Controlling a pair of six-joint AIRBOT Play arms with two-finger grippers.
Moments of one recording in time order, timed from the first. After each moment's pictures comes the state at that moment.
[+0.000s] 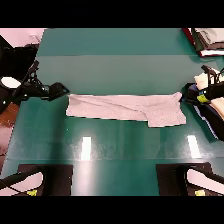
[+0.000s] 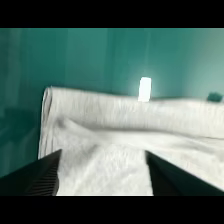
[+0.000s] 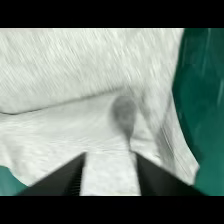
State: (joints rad) left arm 0.10 -1.27 0.98 0.82 -0.89 -1.31; right arm -0.28 -1.25 1.10 -1.18 1.26 1.40
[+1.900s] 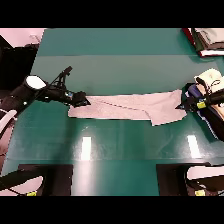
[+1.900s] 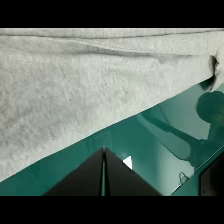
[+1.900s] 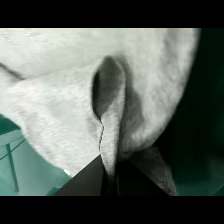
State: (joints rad) left arm -0.21 -1.30 1.01 0.77 -1.04 -1.35; right arm -0.50 -1.59 1.15 -0.88 1.50 0.92
